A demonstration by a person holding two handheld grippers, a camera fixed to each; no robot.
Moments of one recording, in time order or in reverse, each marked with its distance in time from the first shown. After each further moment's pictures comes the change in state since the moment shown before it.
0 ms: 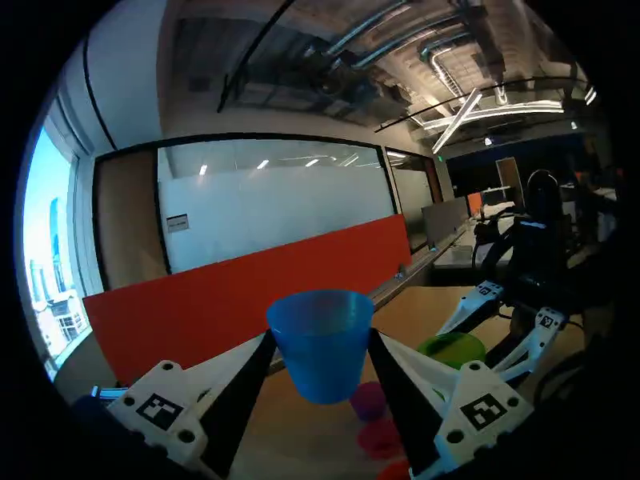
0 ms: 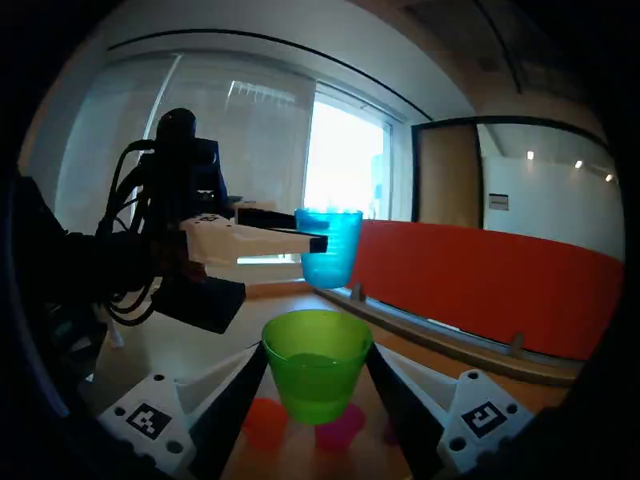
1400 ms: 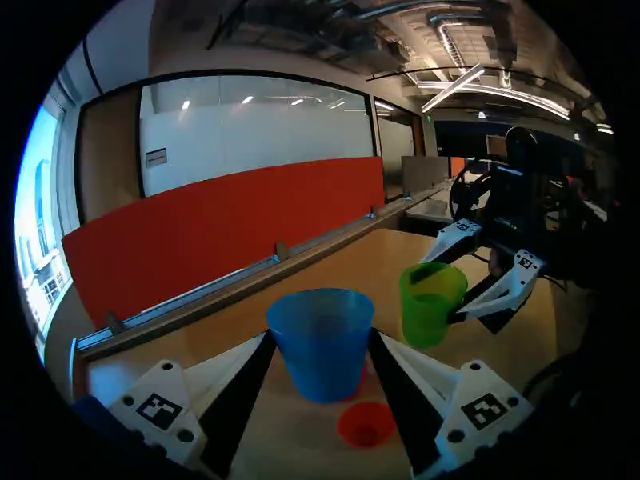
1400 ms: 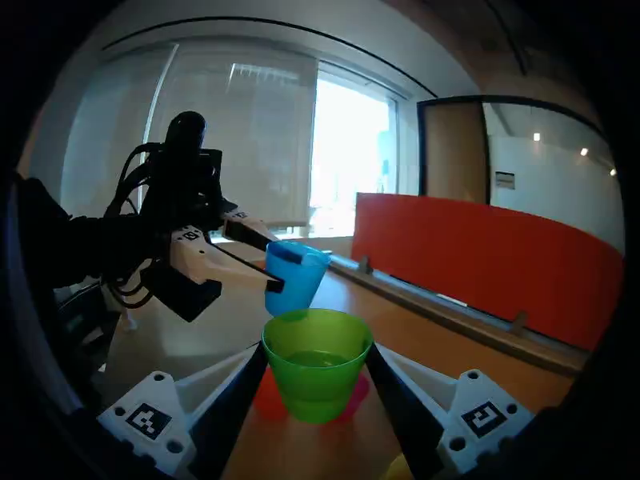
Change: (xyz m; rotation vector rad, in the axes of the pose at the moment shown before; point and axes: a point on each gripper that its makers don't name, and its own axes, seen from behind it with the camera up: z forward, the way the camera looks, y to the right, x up) left arm -0.082 0.033 -0.036 -0.125 -0.277 -0.074; right arm -0.029 -0.001 -0.034 0.045 -0.117 0.022
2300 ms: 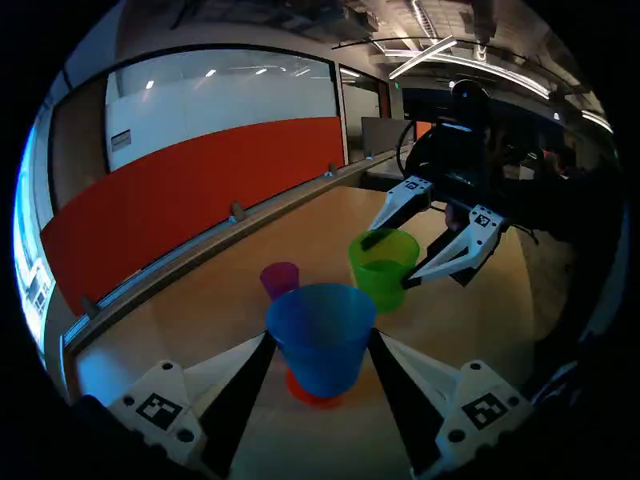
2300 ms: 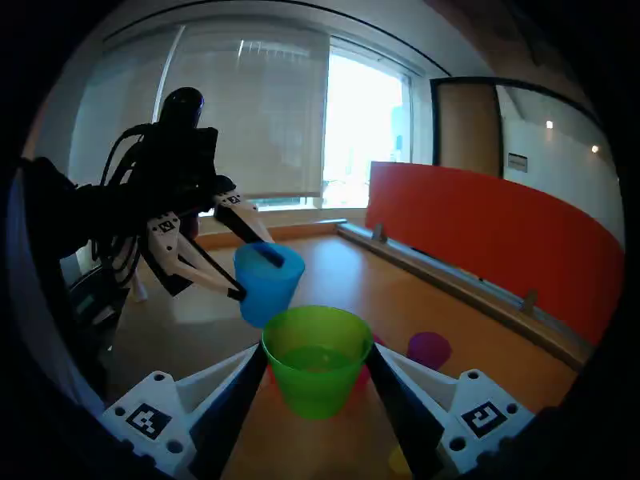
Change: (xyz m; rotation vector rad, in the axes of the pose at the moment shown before) left arm -0.058 0.066 -0.018 -0.148 -0.149 0.053; right arm -0.050 -0.012 -0.018 0.056 -0.126 -0.009
